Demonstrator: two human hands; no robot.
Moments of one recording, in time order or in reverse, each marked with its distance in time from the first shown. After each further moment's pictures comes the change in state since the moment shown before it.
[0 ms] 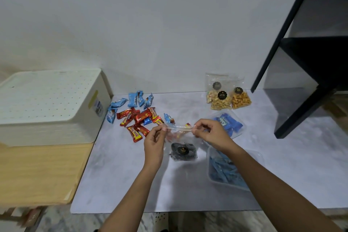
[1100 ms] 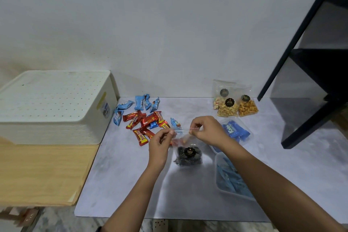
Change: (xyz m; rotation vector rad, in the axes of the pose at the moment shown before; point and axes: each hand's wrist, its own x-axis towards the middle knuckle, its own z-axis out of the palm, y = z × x) left_hand 0.011 0.009 -0.011 0.012 -0.079 0.007; right_hand 0.033 -0.037 0.019 -0.523 -0.078 -0.002
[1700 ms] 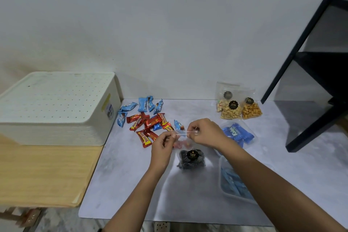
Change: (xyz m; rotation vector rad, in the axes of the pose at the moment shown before) left_hand 0.002 -0.003 -0.010 0.103 -0.042 0.025; right_hand 0.006 -0.022 0.007 -0.174 -0.071 0.003
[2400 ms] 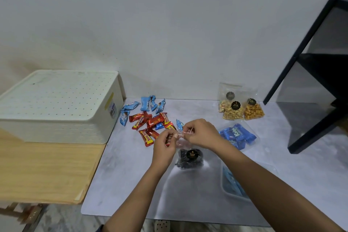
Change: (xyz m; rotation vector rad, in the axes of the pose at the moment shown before) left_hand 0.004 0.000 -0.004 0.163 0.004 0.060; right_hand 0.001 -0.021 0.008 -0.015 0.012 -0.030
